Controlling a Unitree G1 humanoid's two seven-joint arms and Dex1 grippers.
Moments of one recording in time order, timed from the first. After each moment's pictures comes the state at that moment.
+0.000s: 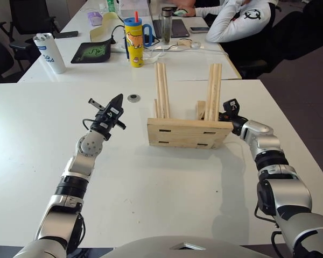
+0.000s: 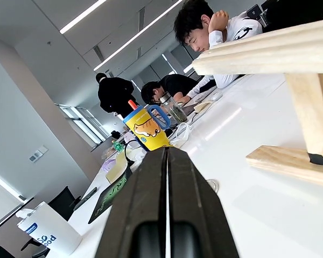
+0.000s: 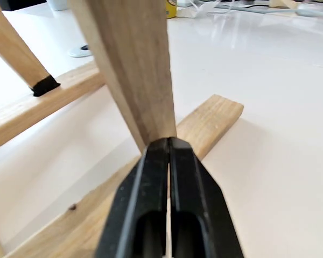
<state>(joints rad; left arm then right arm) -0.39 0.38 -0.09 0.40 0.23 -0.37 -0.15 -0.72 -0.40 -0.07 0.93 0.16 0.09 0.74</state>
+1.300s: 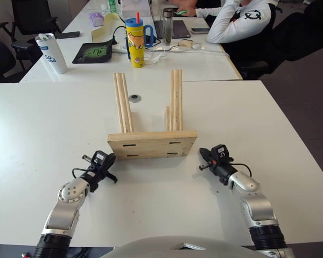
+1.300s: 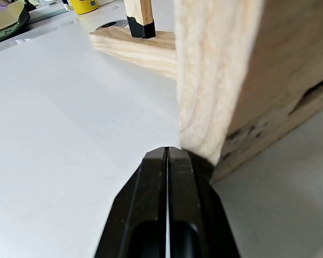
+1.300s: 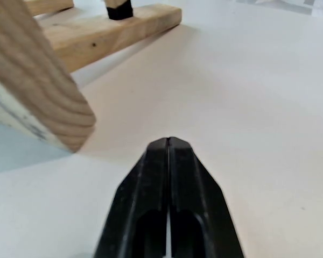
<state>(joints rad) 0.13 0.40 -0.04 0.01 -0.08 0.08 -0.42 0.08 -0.25 0.07 -0.06 0.09 0.26 0.41</state>
